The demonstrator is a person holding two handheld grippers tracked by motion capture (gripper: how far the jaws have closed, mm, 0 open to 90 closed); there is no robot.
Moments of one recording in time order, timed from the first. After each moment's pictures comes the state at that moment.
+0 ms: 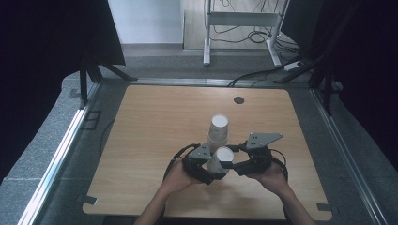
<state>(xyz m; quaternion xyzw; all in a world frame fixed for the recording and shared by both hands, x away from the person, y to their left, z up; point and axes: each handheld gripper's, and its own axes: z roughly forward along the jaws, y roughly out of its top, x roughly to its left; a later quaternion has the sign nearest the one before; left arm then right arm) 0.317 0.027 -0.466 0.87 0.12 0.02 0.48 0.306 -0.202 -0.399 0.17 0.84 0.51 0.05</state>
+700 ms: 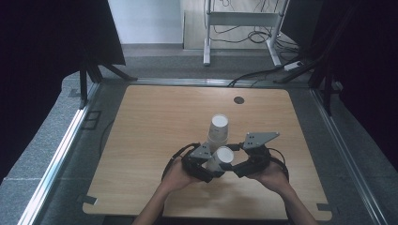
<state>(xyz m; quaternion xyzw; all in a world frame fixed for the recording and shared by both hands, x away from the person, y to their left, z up) 0.318 0.027 -0.463 0.88 0.13 0.04 0.45 0.308 -0.197 -0.398 0.17 0.86 0.49 0.05</state>
